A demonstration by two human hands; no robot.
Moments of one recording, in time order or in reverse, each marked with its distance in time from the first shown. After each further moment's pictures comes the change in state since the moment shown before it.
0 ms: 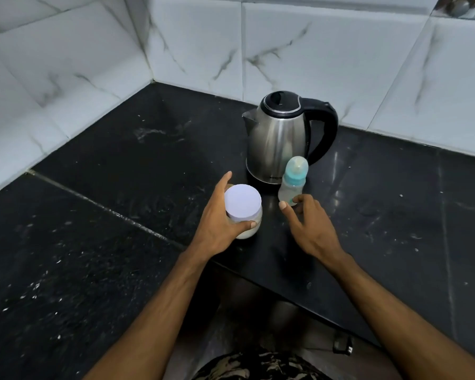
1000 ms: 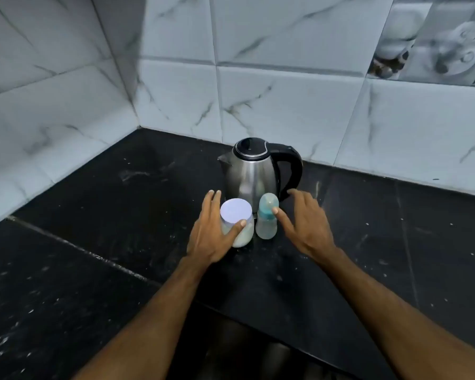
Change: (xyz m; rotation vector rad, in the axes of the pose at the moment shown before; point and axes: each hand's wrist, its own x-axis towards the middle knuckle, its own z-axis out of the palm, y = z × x) left_hand 0.042 0.024 0.021 0.339 0.103 0.161; right_hand 0.042 0.001 -0.061 -0.249 0.210 -0.269
